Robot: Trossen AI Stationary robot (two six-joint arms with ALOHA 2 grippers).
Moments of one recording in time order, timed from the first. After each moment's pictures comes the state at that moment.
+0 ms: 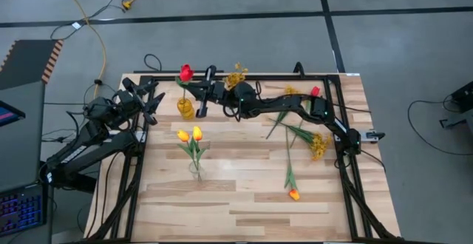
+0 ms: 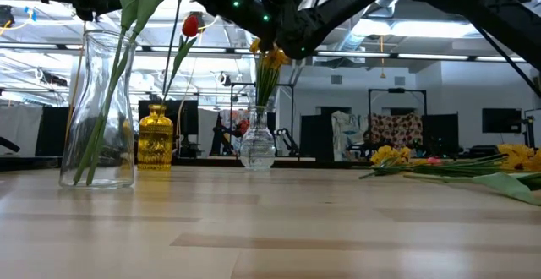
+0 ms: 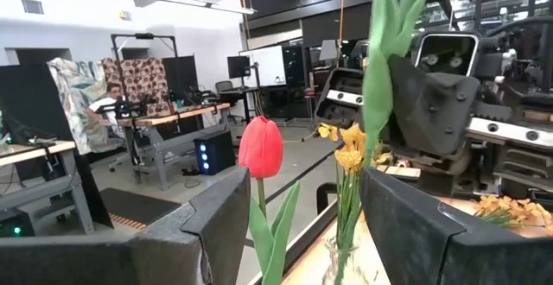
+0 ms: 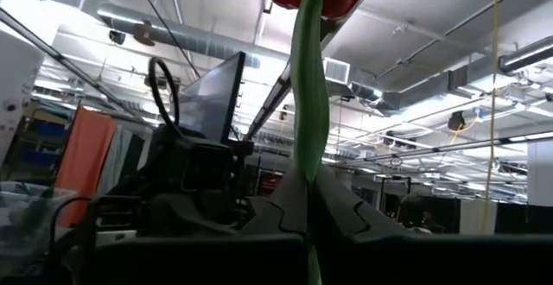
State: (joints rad) left arm 0.62 0.15 0.43 -0.11 0.02 0.10; right arm -0.20 2.31 1.79 1.15 -0.13 -0.14
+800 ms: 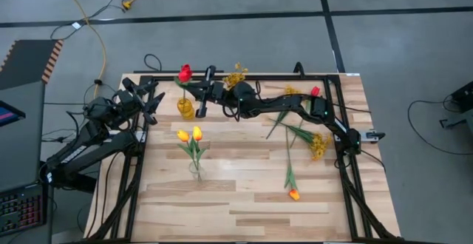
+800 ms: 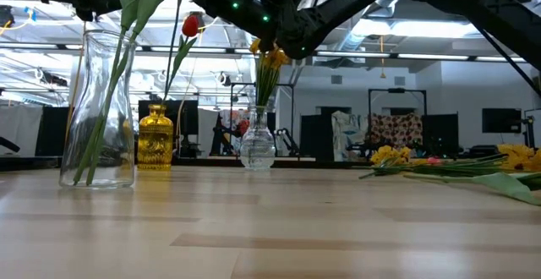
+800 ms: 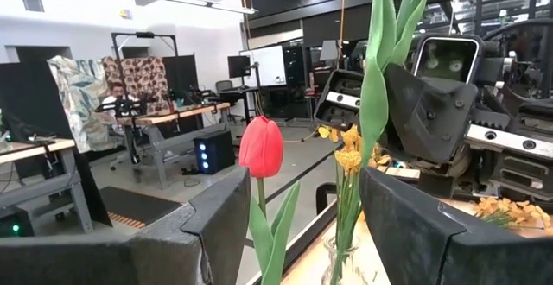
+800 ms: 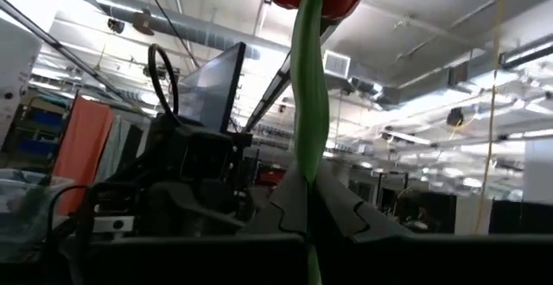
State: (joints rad) left arm 0.62 0.15 0.43 -0.11 0.02 0.09; right arm -0.20 2.31 1.79 1.12 -0.13 -0.16
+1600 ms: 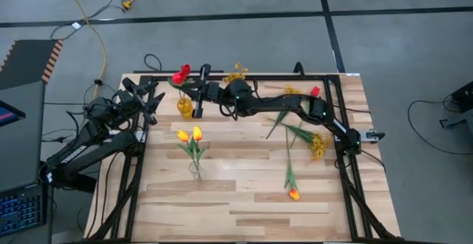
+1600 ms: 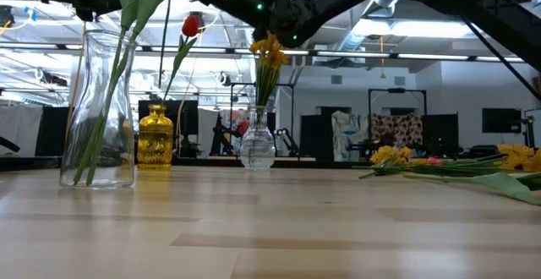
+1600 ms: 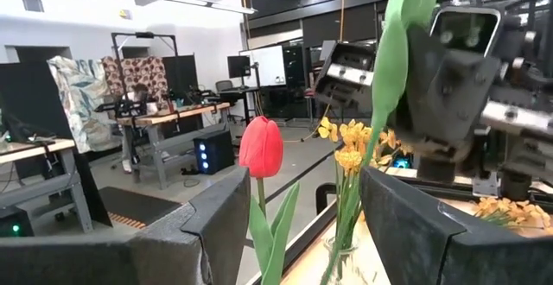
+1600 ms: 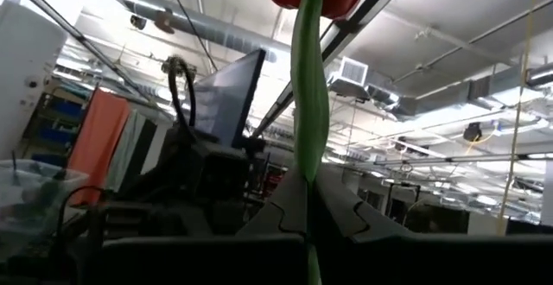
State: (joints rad) left arm 0.62 0.15 0.43 -0.11 0.02 0.09; right arm -0.19 2.34 1.91 1.03 -0.18 -0.21
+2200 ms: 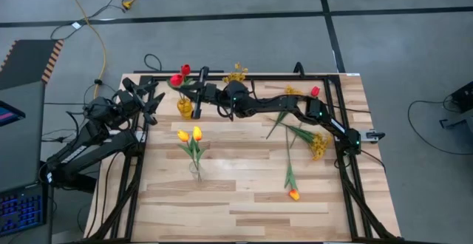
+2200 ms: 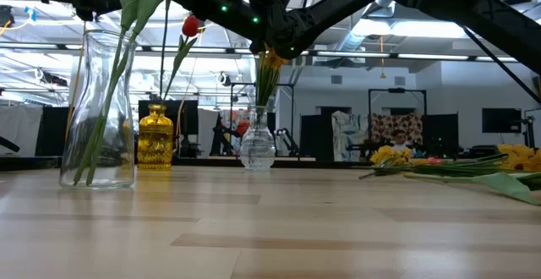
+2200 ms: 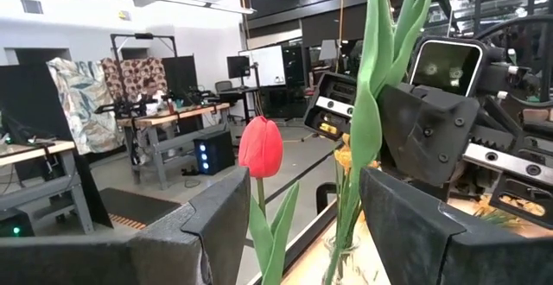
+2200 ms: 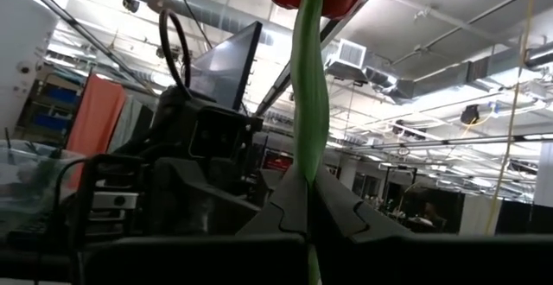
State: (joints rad) left arm 0.62 0.15 0.43 -0.11 0.02 0.10; right arm -0.21 2.38 1.92 1.02 -0.17 -0.21
